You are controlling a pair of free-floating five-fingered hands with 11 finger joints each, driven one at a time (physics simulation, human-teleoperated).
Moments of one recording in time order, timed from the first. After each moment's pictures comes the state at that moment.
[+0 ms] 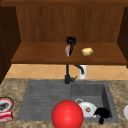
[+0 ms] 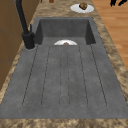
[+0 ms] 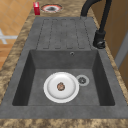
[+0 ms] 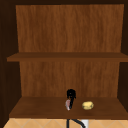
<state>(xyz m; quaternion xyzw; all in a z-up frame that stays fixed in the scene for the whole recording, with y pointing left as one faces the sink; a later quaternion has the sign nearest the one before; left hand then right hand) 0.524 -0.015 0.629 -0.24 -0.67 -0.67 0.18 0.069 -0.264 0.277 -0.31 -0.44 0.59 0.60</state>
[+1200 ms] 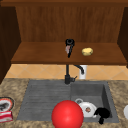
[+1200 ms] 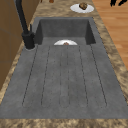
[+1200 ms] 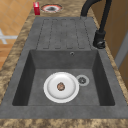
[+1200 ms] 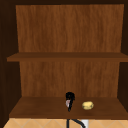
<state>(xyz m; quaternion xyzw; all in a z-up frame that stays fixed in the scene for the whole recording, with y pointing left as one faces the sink) 0.535 -0.007 0.599 -0.22 -0.67 -0.68 0.17 0.069 -0.264 0.277 -0.31 -0.44 0.59 0.60</state>
